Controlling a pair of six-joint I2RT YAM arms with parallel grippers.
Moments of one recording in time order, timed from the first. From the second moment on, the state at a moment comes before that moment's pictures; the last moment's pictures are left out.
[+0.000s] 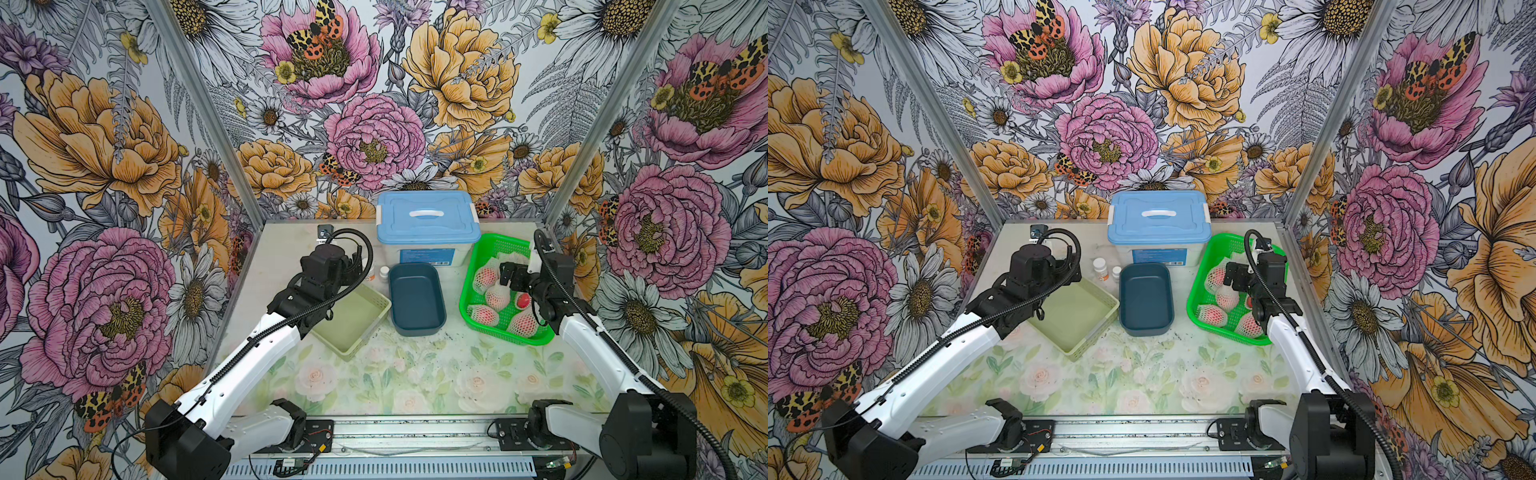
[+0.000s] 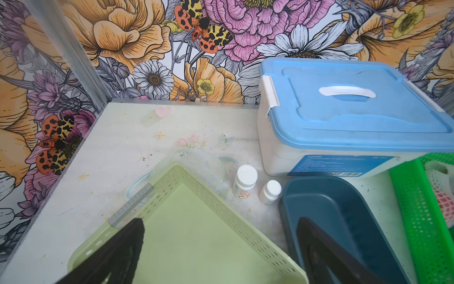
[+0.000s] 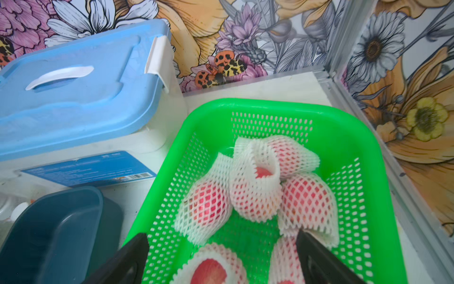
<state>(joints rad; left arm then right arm) -0.51 1.13 1.05 -0.44 -0.45 -0.29 -0.02 1.17 0.79 -0.19 -0.11 0.19</state>
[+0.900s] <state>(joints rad) -0.51 1.12 1.00 -0.35 -0.29 -0.29 0.04 1.29 0.79 -0.30 -0.07 0.23</state>
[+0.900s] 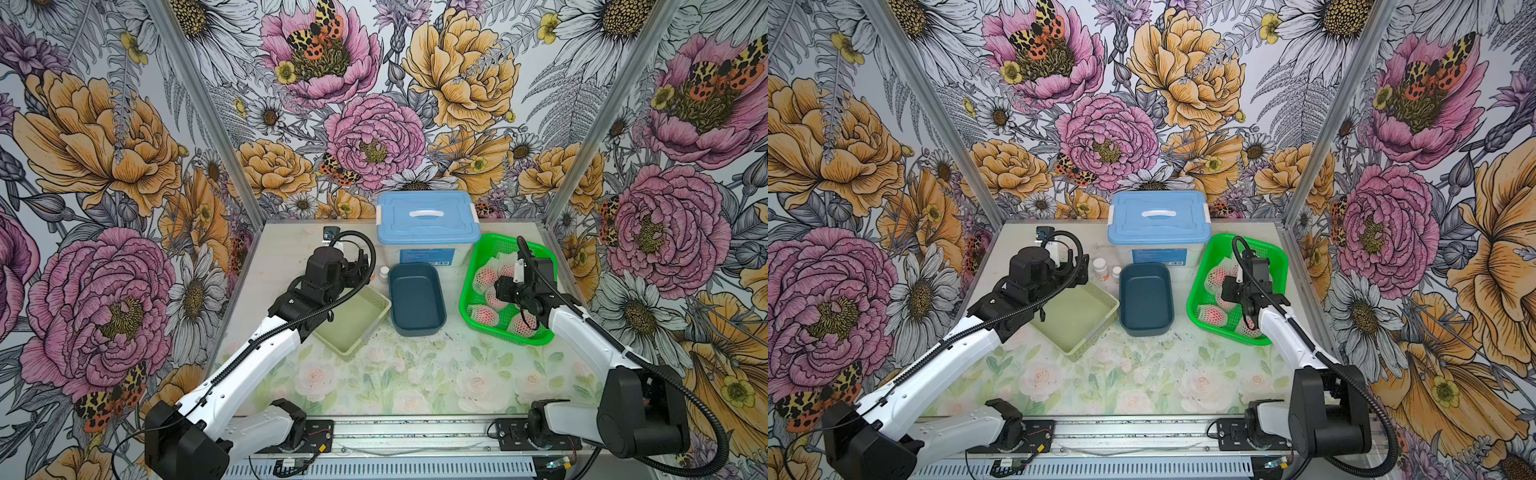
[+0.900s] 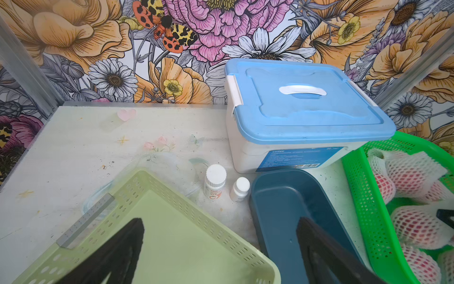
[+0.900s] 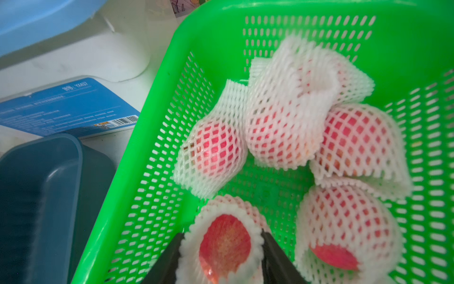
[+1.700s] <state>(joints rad) -0.60 1.12 0.96 -0.15 0.07 -0.23 0.04 1.09 0.88 -0.29 -0.32 0.22</state>
